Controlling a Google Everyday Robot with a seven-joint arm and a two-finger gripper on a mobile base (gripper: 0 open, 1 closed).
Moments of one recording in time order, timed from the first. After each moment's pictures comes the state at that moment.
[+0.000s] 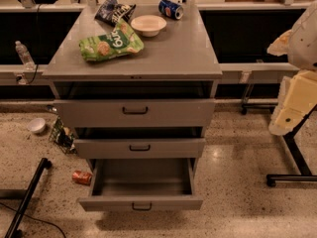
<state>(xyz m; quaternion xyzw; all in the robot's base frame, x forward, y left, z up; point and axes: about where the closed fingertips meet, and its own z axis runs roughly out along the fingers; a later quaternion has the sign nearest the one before) 0.438 -0.217 0.976 -0.60 0.78 -0.03 0.16</state>
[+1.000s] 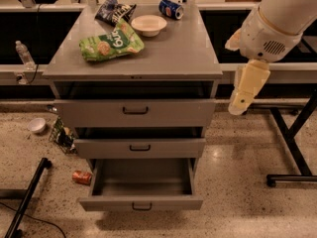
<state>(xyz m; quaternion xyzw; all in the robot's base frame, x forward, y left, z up) 0.510 -0.162 0.949 -0.65 0.74 0.00 0.18</state>
